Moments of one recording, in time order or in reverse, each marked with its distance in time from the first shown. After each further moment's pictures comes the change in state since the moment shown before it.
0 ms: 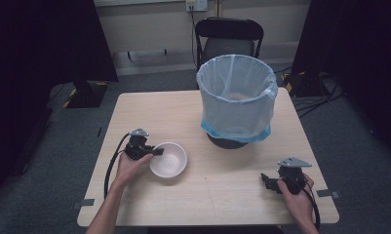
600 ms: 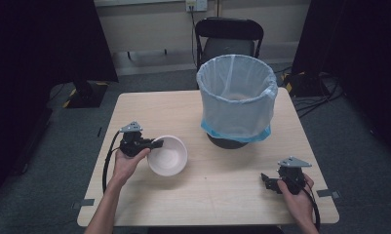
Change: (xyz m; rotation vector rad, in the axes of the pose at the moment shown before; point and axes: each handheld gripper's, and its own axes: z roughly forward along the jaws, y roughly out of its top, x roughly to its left) left arm -0.028 0.028 -0.037 -0.156 -0.035 0.062; right arm 0.000 0.000 0.000 0.000 0.000 0.000
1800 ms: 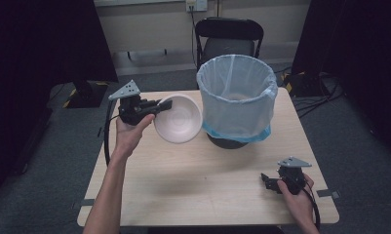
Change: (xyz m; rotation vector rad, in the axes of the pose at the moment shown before) left arm -0.043 0.126 -0.038 -0.286 -0.049 0.150; right arm 0.000 0.000 0.000 0.000 0.000 0.000
